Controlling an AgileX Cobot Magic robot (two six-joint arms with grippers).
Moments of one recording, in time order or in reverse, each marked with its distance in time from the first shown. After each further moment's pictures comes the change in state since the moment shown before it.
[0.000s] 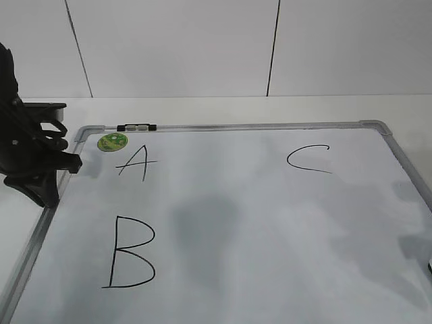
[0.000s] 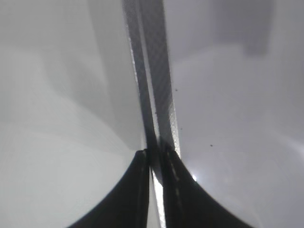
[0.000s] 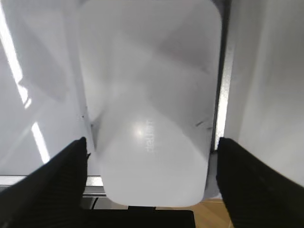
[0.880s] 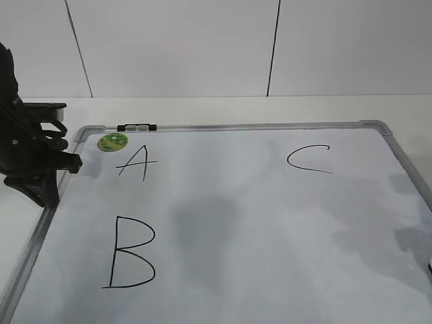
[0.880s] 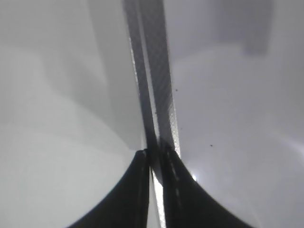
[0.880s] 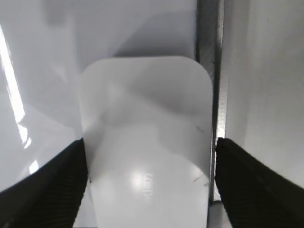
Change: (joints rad) left arm 0.000 0.000 0.000 -0.002 0.001 0.000; right arm 0.000 0.000 0.045 0.002 -0.183 0.011
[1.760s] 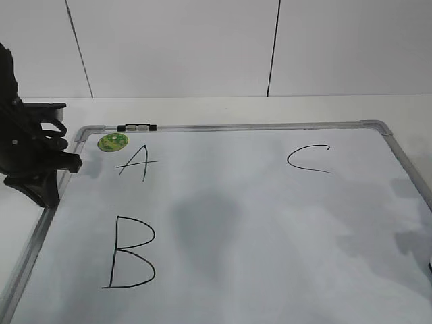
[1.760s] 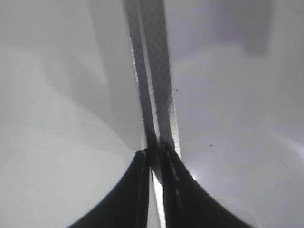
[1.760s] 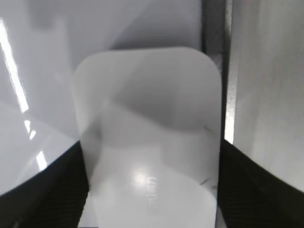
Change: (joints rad) left arm 0.002 0.000 0.000 -0.004 0.000 0.002; right arm 0.000 0.038 0.000 0.002 0.009 0.026
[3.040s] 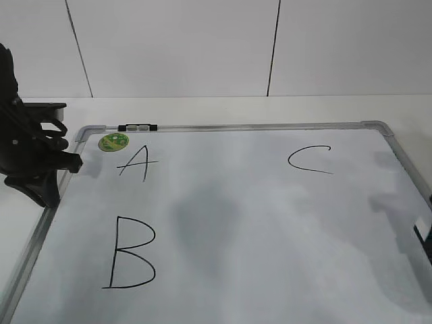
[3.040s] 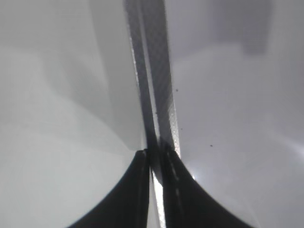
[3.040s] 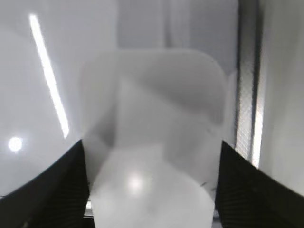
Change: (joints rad) left arm 0.000 0.000 0.000 -0.004 0.000 0.000; right arm 0.010 0.010 -0.176 0.113 0.207 -0.016
